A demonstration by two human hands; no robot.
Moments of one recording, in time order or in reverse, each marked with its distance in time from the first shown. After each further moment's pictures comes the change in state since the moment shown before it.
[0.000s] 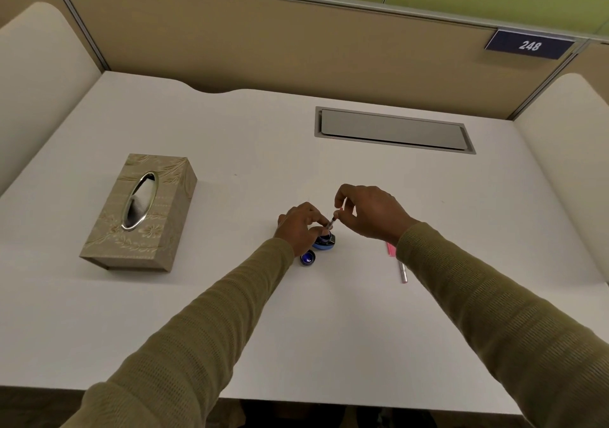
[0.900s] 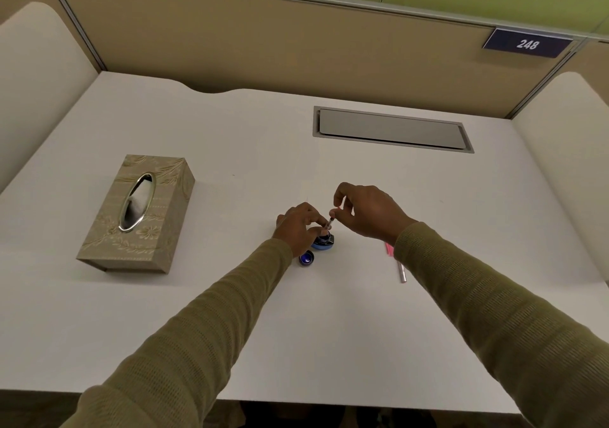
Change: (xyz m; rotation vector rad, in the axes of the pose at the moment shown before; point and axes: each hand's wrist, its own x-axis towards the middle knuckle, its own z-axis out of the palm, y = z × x) left_hand 0.002 -0.003 0.003 0.005 0.020 0.003; right_hand 0.003 0.001 0.002 0.012 0.015 -0.006
